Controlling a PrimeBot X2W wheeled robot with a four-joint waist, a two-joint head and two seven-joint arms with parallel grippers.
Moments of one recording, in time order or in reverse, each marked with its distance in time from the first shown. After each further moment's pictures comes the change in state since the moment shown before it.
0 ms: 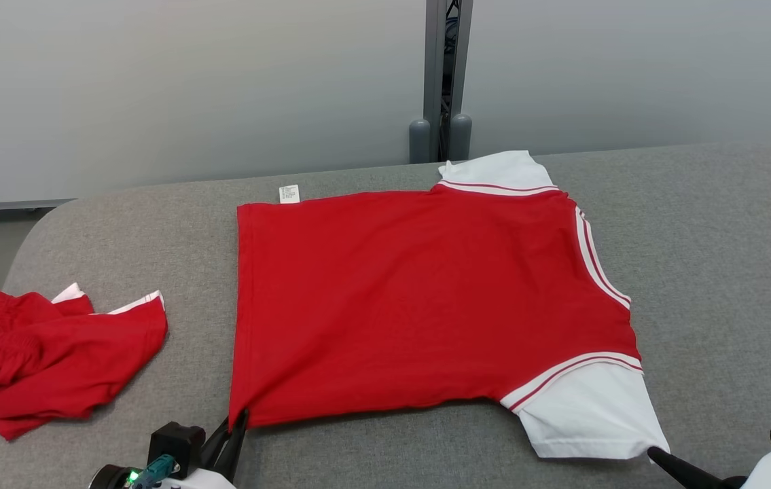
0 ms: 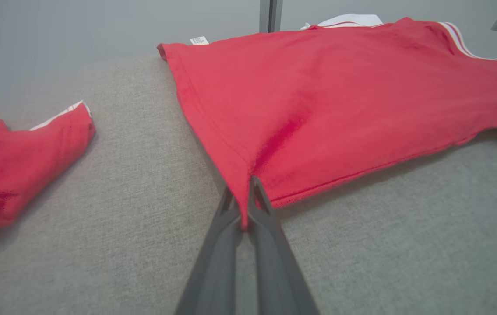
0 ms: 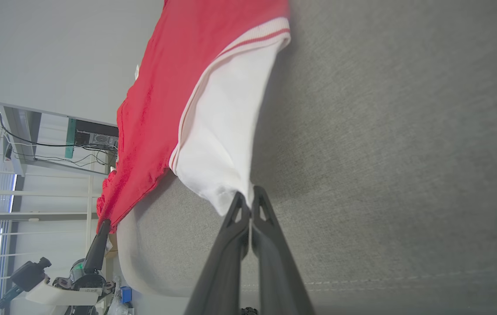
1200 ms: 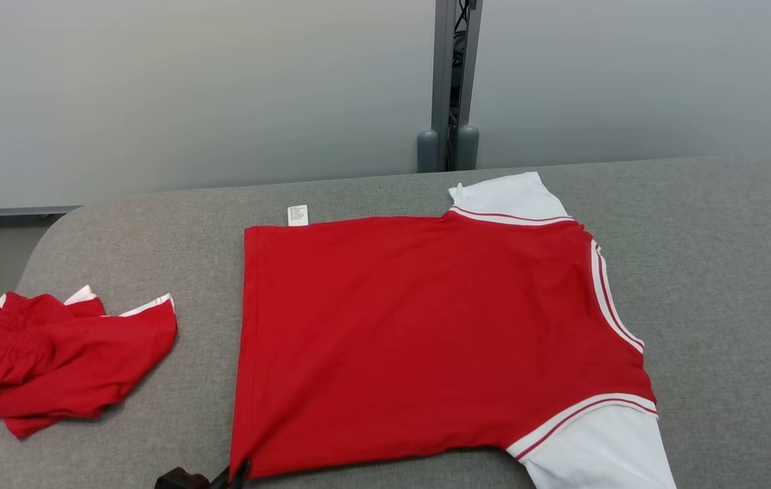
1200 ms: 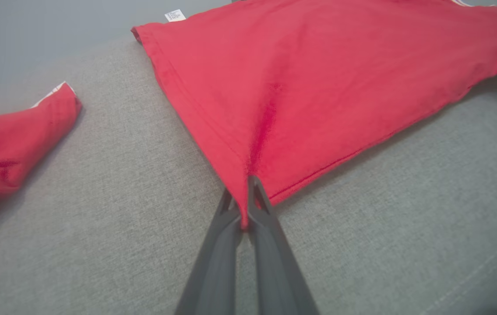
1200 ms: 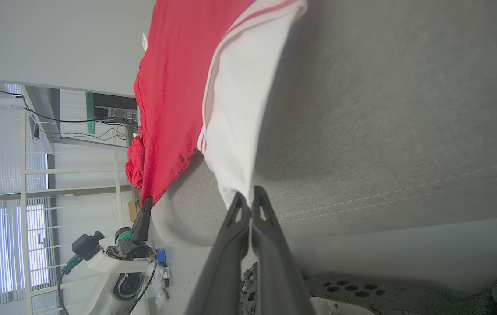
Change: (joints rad) left arm 0.105 0.101 -0.092 -0.099 0.029 -0.026 0.008; right arm 0.067 -0.224 0.141 -0.258 0.257 0.000 -0.011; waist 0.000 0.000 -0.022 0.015
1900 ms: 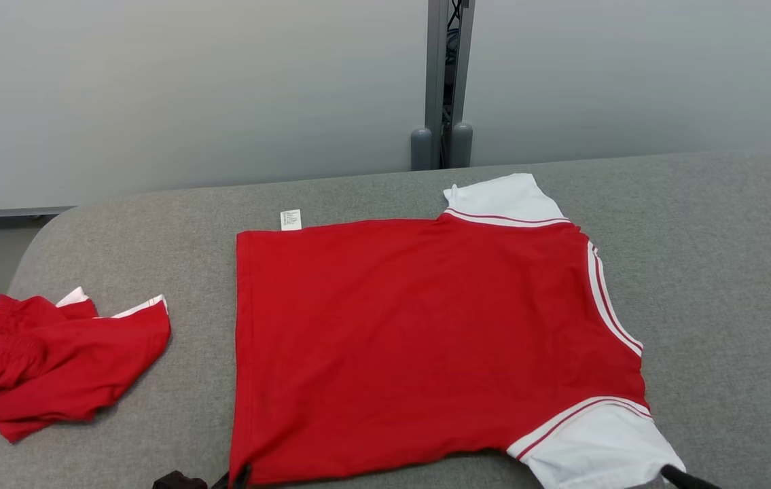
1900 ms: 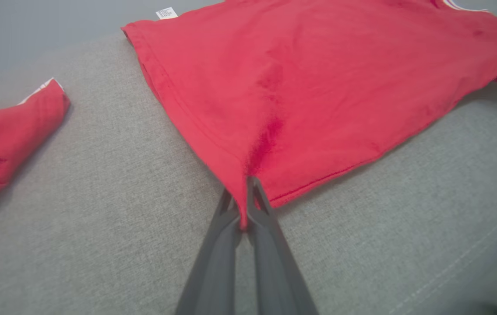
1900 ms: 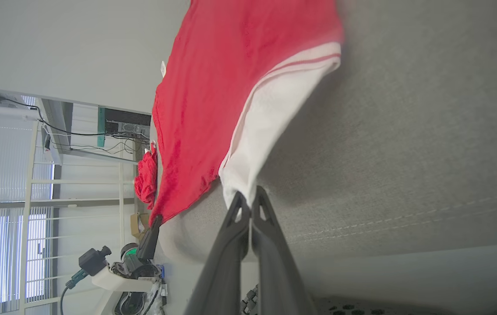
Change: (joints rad) left arm 0.052 0.027 -0.010 -0.102 -0.036 0.014 0.054; right arm -0.046 -0.033 0.052 -0.049 0.011 0.000 -0.101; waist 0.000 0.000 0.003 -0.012
